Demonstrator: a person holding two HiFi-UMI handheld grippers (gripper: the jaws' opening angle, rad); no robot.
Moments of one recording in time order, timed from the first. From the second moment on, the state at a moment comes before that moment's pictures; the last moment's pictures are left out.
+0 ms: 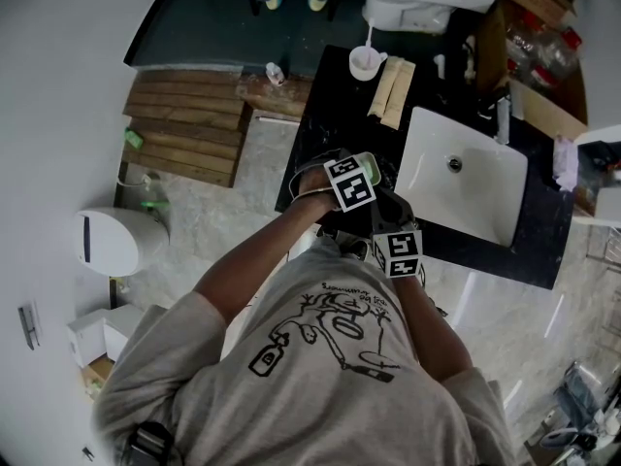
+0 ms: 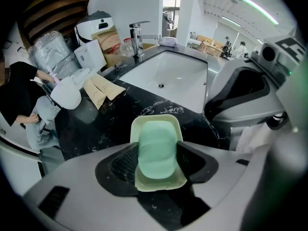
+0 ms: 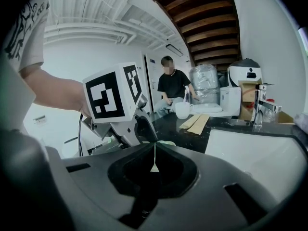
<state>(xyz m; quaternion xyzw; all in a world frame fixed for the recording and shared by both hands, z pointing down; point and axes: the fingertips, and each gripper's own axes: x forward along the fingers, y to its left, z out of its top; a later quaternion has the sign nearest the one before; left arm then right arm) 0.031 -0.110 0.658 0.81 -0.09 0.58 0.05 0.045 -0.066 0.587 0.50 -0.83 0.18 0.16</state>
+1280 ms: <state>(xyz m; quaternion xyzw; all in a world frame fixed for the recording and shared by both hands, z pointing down) 0.034 -0.112 0.660 0.81 -0.09 0.58 0.04 0.048 -0.063 0.589 0.50 -0.83 0.18 0.16</state>
